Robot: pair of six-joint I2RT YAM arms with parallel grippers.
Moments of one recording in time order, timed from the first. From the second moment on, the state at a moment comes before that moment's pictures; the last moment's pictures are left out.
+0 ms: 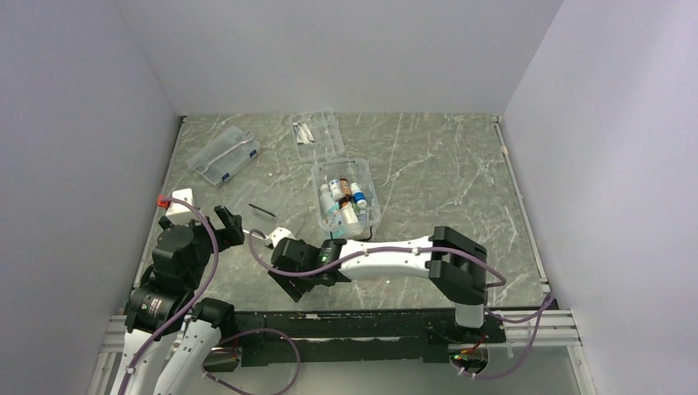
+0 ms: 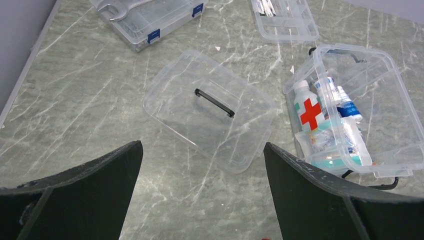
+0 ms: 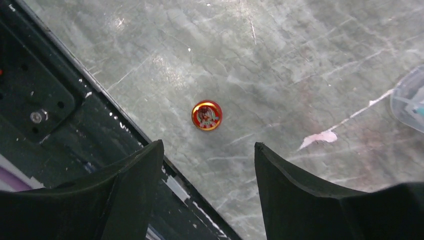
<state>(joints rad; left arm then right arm) -0.27 0.34 0.73 -0.70 -0.28 -0.34 1.33 1.85 1.32 -0.46 0.14 0.42</state>
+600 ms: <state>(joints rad) -0.27 0.30 0.73 -0.73 -0.40 -0.39 1.36 1.99 1.38 -0.44 0.19 0.50</state>
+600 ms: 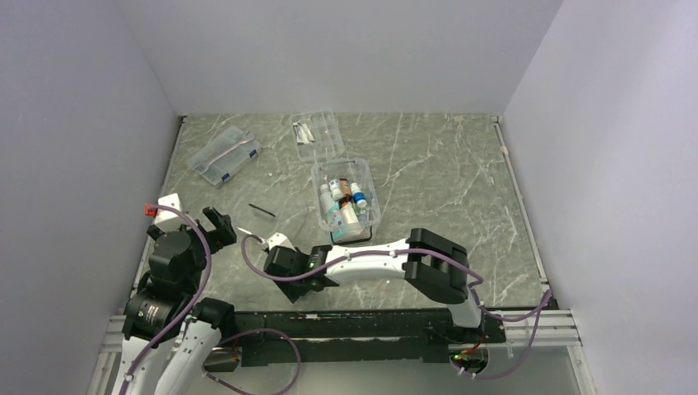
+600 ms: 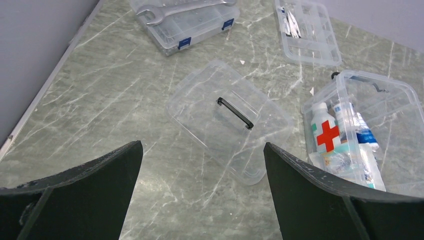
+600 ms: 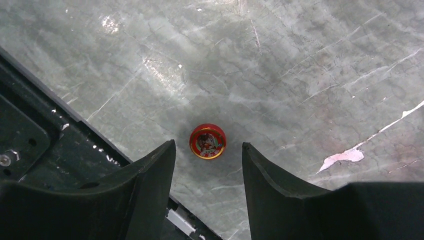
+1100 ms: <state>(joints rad) -0.27 0.30 0.73 -0.74 -0.44 -0.41 1.36 2.03 1.41 -0.44 0.21 0.52</state>
